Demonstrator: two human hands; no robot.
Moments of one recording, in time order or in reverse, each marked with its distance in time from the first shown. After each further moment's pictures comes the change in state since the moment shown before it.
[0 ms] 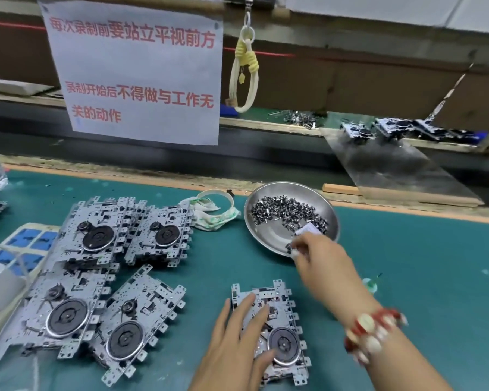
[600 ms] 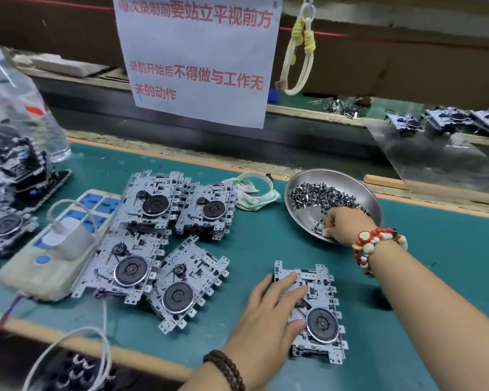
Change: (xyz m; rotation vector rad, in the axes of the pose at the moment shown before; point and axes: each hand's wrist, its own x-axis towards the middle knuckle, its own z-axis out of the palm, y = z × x) left_hand -0.002 -0.012 -0.001 -0.229 -0.151 -0.034; right_hand 0.081 -0.001 0.016 -0.389 -0.309 0.043
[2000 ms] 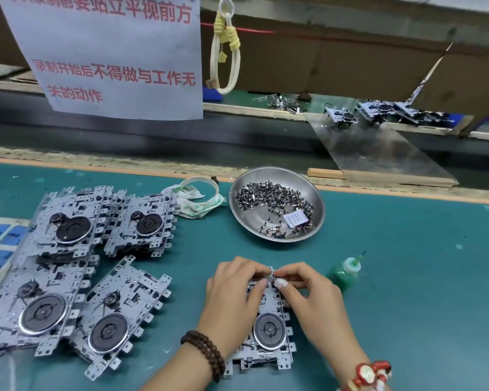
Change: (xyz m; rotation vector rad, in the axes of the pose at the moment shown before) left_hand 0.051 0.027 -0.008 -0.091 0.244 -0.011; right_hand -0.117 0.013 0.076 1.018 0.392 -0.098
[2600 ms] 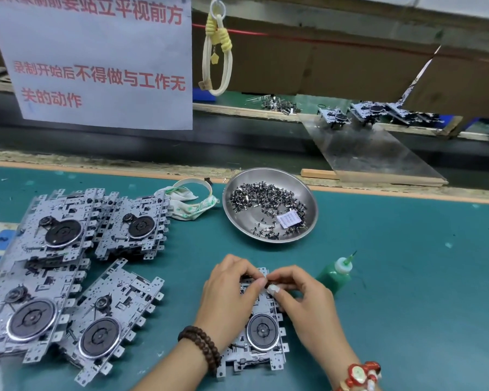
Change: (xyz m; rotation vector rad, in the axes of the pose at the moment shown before) left_hand 0.007 0.004 0.001 -0.163 -0.001 -0.091; right_hand -0.002 0.005 0.001 0.069 -0.014 -0.008
